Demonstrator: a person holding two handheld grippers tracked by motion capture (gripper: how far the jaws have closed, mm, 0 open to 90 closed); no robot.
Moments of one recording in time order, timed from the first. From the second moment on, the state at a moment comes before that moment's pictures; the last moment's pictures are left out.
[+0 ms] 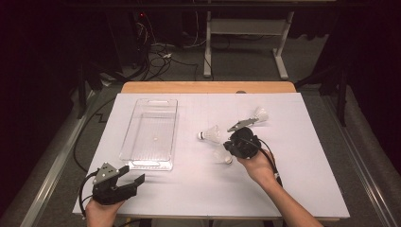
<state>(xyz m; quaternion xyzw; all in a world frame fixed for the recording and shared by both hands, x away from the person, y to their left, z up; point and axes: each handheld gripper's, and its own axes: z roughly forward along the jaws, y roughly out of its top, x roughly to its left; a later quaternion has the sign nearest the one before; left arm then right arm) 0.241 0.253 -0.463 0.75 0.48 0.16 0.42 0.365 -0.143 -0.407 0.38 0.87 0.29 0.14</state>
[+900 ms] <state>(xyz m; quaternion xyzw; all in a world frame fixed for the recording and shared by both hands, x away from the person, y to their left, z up) 0.241 0.253 -0.463 0.75 0.48 0.17 0.42 0.357 -0.178 -0.415 0.40 0.86 0.29 0.14</state>
